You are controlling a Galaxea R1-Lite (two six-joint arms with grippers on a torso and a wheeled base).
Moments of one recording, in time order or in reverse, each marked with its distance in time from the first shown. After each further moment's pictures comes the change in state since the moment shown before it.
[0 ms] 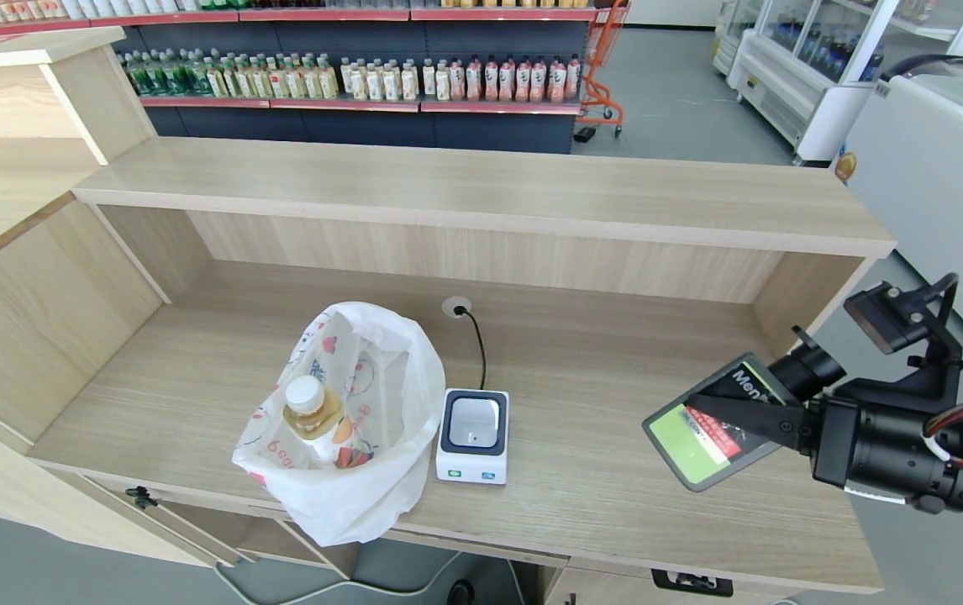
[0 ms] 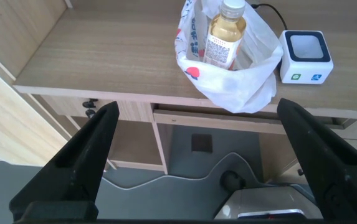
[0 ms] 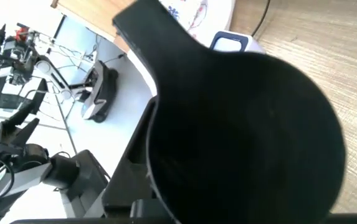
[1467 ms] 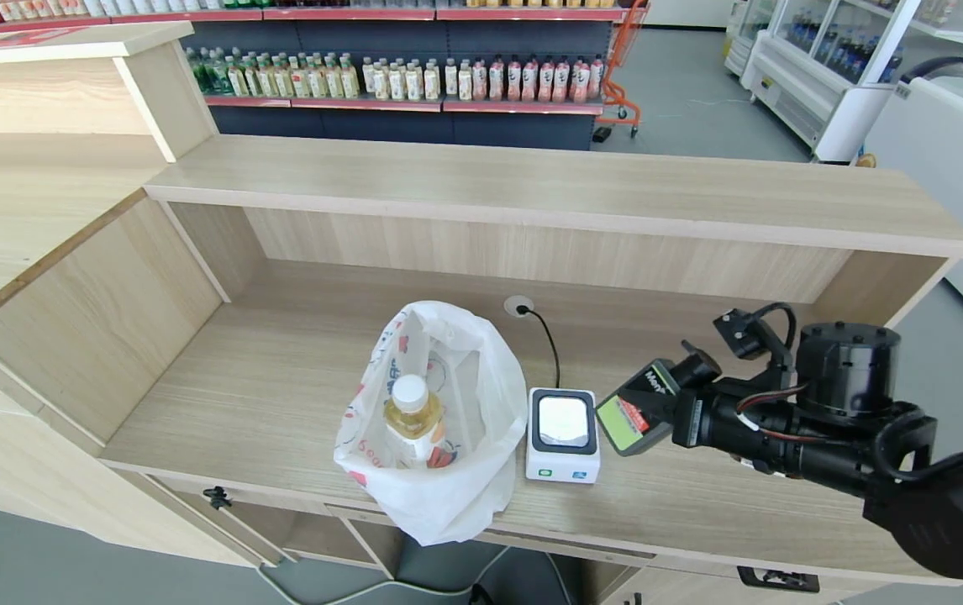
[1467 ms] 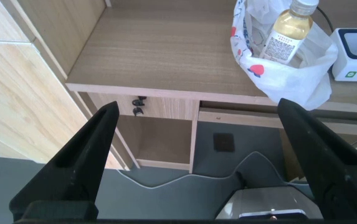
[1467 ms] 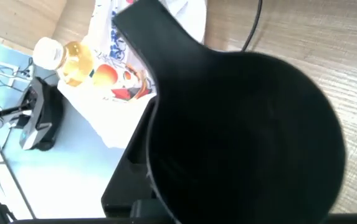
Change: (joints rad) left arm 0.000 0.000 0.000 0.000 0.000 0.004; right arm 0.044 0.439 -0.098 -0.262 -0.244 -0.064
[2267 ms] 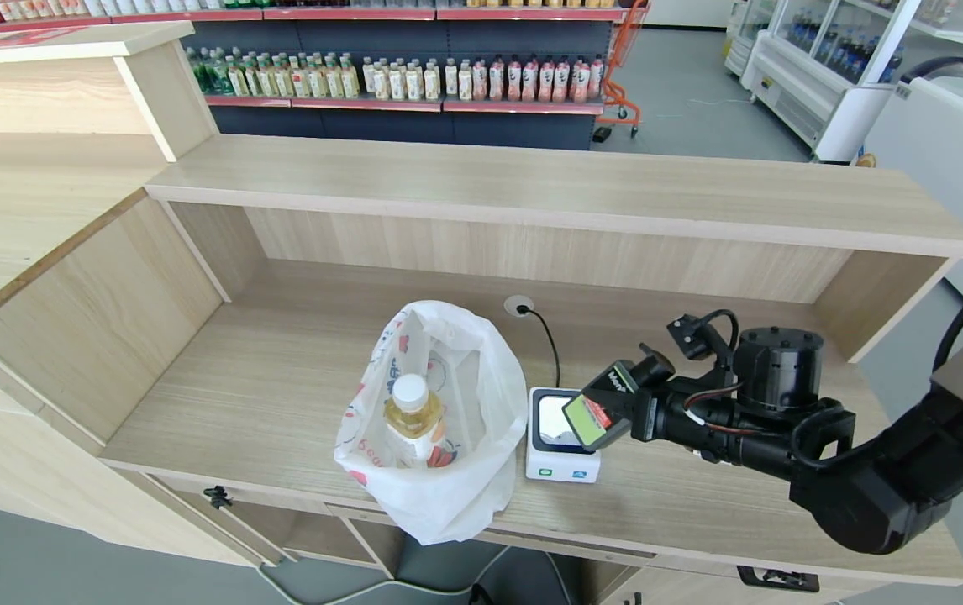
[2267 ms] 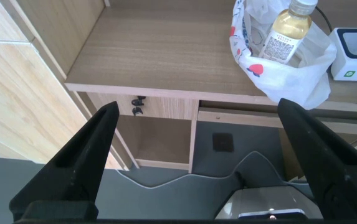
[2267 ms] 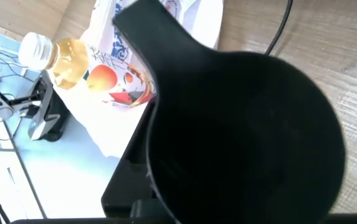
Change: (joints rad) left arm 0.001 0.000 0.000 0.000 0.000 0.001; right arm 0.027 0.171 -0.102 -0.094 0.040 0.004
